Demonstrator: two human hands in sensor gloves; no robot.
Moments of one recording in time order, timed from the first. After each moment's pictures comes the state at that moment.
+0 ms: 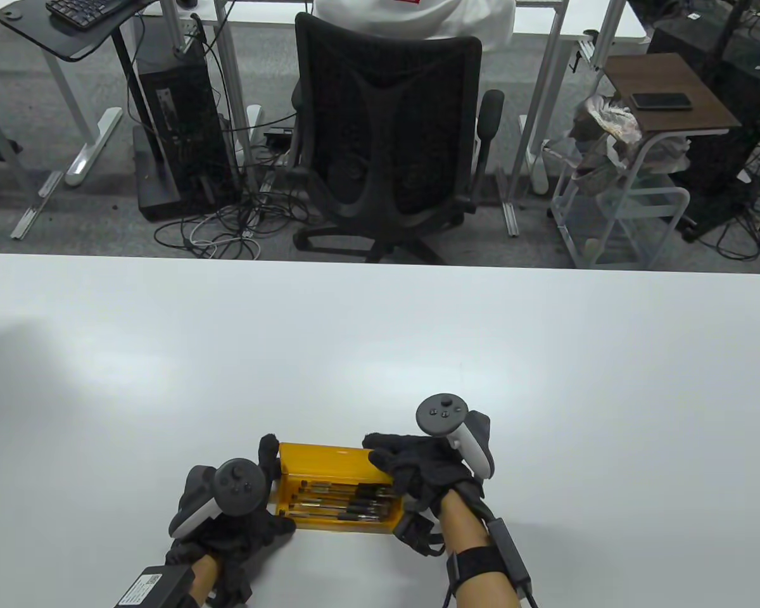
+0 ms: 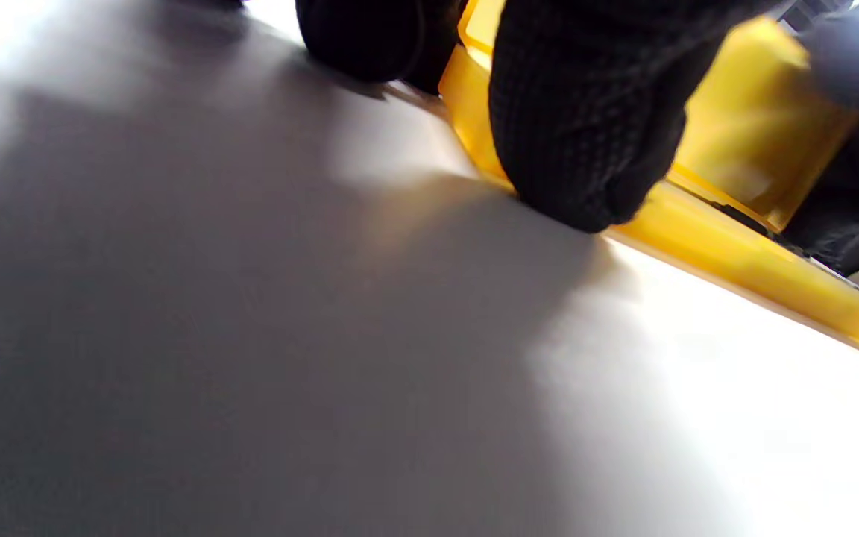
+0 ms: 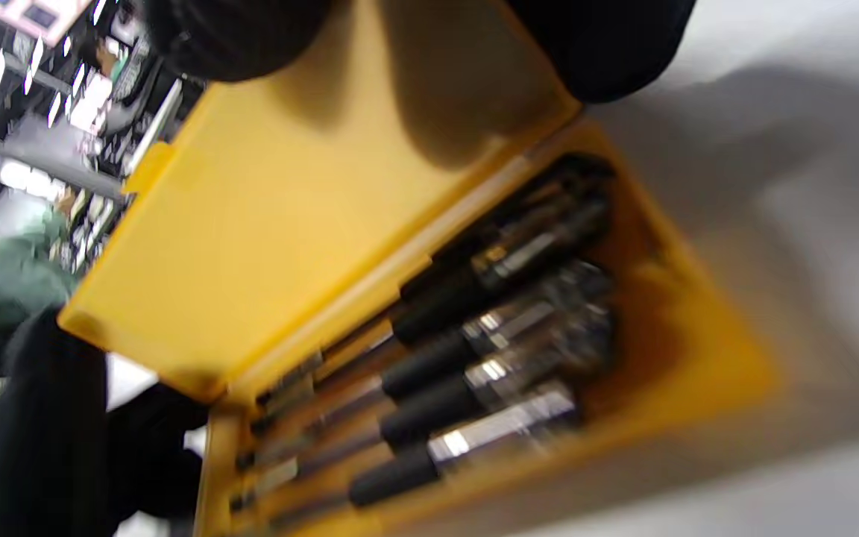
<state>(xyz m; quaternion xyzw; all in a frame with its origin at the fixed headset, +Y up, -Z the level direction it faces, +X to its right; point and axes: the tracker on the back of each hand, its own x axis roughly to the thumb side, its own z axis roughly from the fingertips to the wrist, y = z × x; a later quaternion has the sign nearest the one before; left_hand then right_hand) -0.225 -0.788 -0.288 -0.17 -0.14 0.19 0.96 0.066 -0.757 -0.358 -0.03 0.25 0.88 0.40</state>
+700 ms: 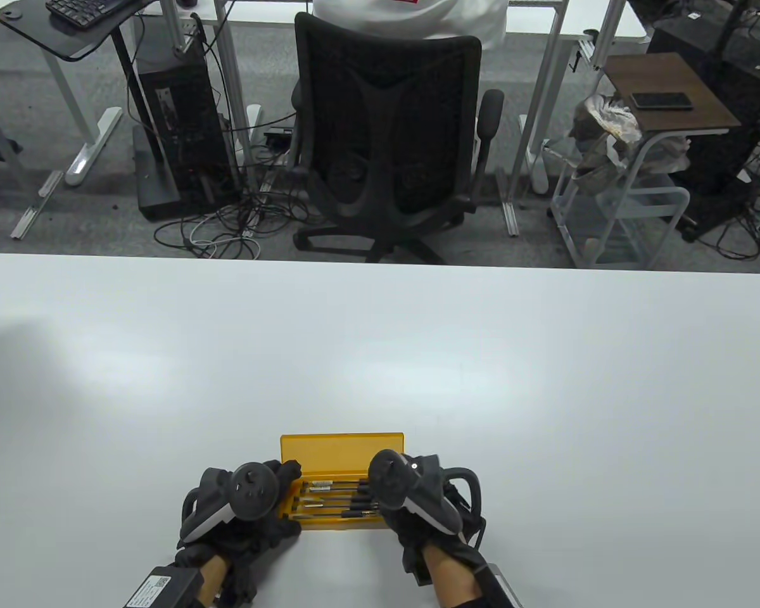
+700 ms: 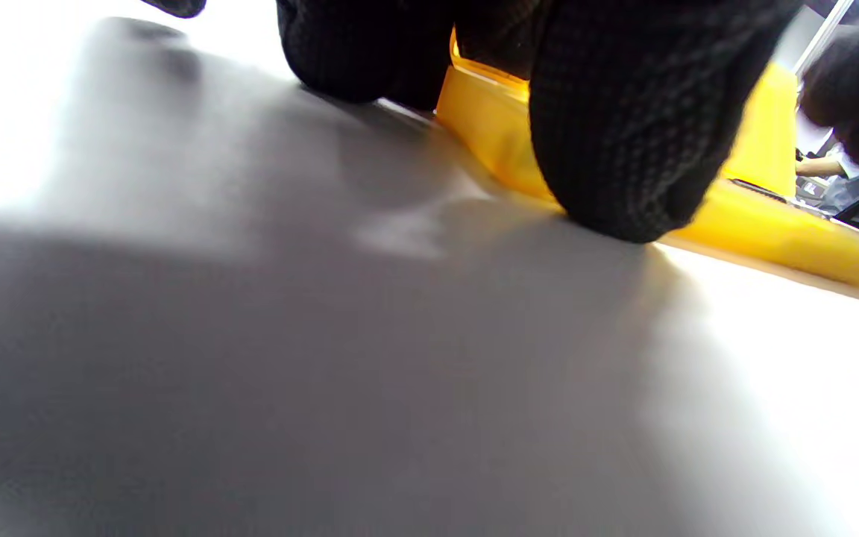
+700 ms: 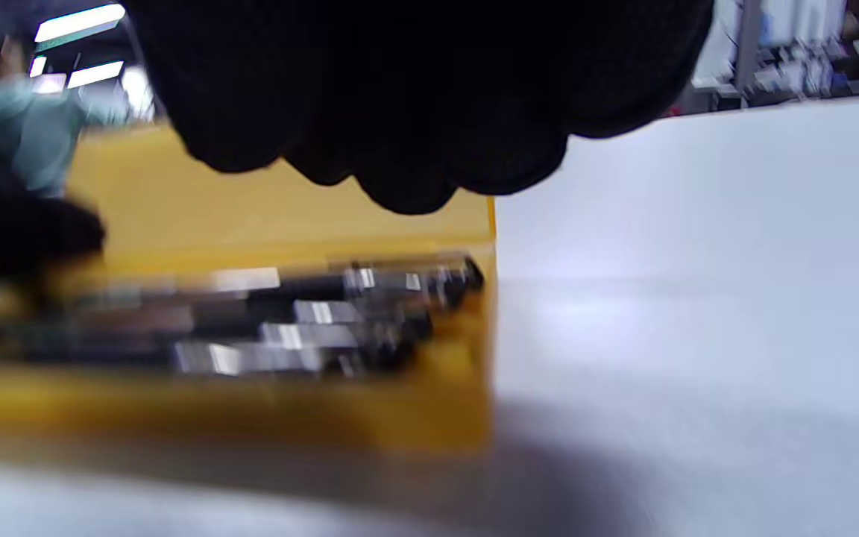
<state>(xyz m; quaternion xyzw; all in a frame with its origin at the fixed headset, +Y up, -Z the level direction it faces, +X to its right) -0.214 -0.783 -0.287 -0.15 -0.13 0.15 0.97 0.021 -0.733 -0.288 0.11 0.01 0.99 0.02</state>
